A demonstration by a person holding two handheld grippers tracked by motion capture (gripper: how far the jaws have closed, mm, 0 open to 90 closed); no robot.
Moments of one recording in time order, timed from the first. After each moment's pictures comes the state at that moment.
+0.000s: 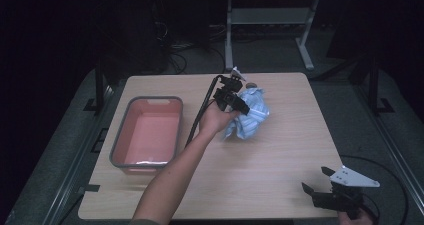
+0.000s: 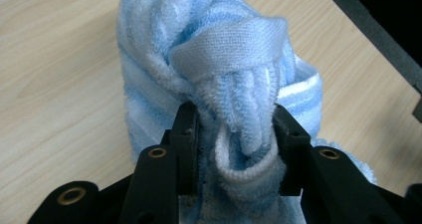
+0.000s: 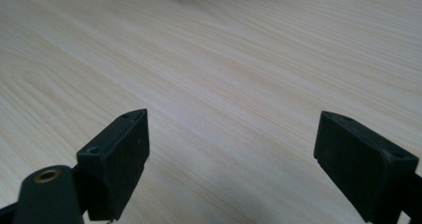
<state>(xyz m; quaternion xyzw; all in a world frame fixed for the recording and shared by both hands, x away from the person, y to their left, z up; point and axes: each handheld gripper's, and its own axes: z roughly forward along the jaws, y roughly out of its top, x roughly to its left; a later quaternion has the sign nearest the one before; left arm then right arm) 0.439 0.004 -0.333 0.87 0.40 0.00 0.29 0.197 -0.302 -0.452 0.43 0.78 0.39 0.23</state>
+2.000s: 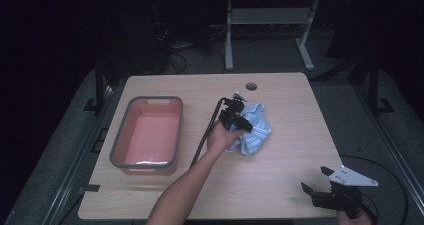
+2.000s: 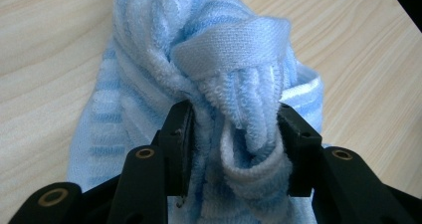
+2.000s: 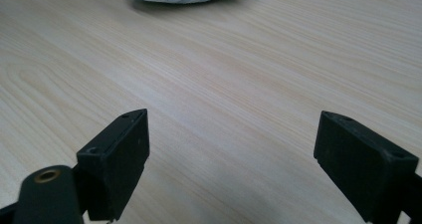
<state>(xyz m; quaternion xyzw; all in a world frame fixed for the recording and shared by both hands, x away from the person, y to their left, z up) 0.433 -0.006 -0.414 0.85 0.44 -0.03 0.30 0.199 -0.302 -0.455 0.43 0.78 0.39 0.23</state>
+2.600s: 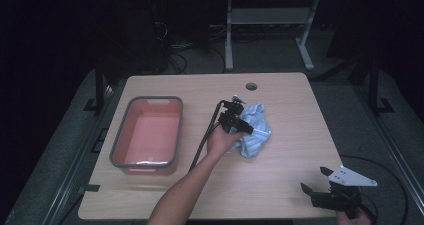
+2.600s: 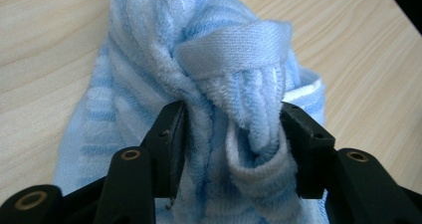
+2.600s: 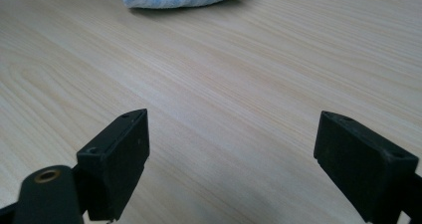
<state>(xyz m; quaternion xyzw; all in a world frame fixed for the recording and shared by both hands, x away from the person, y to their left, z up) 0.427 -0.004 -0.419 0.84 0.44 -0.02 0.31 0.199 -0.301 -0.455 0.43 0.78 0.38 0.23</state>
